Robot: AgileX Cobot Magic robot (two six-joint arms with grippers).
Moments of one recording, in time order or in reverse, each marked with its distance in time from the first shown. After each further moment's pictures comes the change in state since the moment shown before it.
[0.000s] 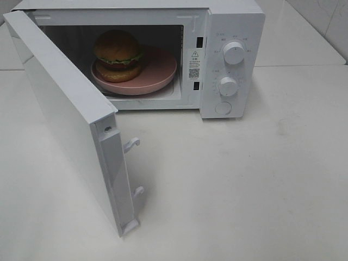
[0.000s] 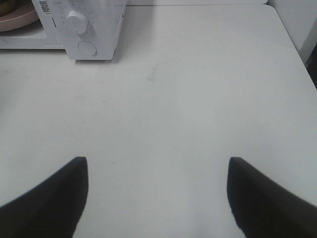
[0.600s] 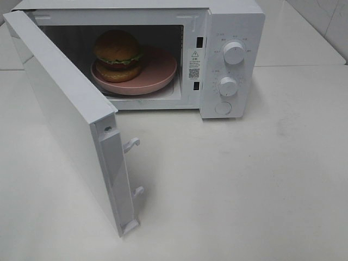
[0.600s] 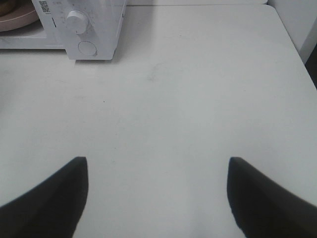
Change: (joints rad) left arm 0.000 0.000 0.000 0.000 0.000 -0.003; right arm 0.000 0.000 0.000 0.000 0.000 0.000
